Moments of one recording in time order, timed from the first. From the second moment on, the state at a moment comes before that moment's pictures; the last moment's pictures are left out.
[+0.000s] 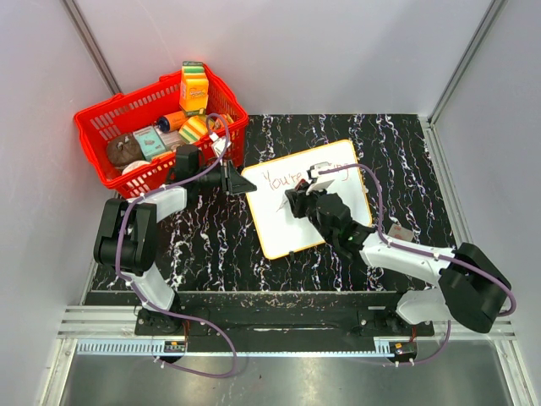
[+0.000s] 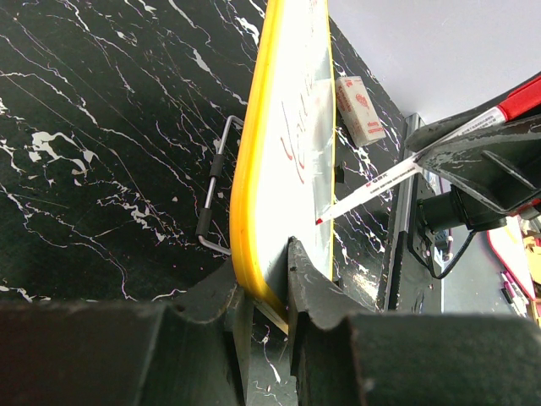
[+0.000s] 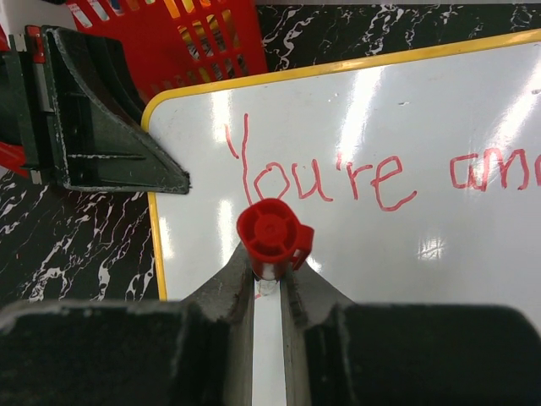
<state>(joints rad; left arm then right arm) -0.17 1.71 0.93 0.32 1.10 -0.31 0.86 1.32 0.67 0.51 0.36 0.33</state>
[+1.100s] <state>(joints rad) -0.17 1.71 0.93 0.32 1.10 -0.31 0.86 1.33 0.72 0.53 0.36 0.32</state>
